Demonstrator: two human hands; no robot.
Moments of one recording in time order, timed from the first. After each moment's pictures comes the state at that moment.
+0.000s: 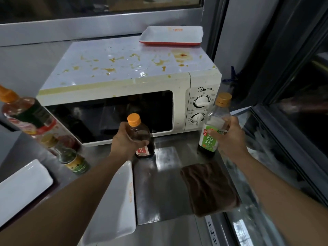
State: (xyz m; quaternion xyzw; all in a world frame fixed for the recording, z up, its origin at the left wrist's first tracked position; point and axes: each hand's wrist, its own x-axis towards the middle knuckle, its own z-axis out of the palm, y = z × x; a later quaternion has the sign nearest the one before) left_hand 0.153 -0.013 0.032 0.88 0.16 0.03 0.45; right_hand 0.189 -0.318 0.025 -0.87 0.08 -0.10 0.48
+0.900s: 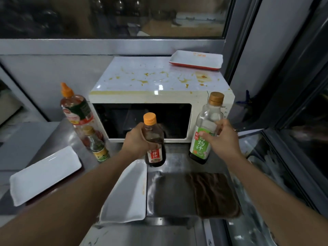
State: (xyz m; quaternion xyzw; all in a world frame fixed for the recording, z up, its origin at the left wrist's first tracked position) left_hand 0.107 -0.003 0.091 0.89 0.14 0.04 0.44; right_hand 0.162 -0.258 0.096 -0.87 0.00 -0.07 0.48
